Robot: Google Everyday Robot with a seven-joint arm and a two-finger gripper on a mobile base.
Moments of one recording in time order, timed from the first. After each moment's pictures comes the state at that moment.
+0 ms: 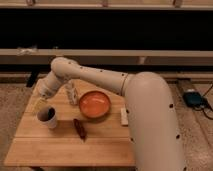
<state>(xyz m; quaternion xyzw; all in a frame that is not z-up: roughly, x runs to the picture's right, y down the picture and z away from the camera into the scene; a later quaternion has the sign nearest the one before) -0.349 0.071 0.702 -0.41 -0.42 0.04 0.81</state>
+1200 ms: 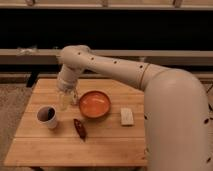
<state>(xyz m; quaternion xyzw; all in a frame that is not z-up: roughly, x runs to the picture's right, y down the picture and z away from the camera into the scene) -0.208 0.051 0.706 -0.35 -0.29 -0.12 0.88</state>
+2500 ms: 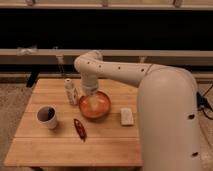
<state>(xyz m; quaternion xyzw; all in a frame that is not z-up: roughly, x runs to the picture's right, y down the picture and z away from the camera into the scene) -0.083 0.072 0.798 -0.36 -0.13 -0.25 0.89</state>
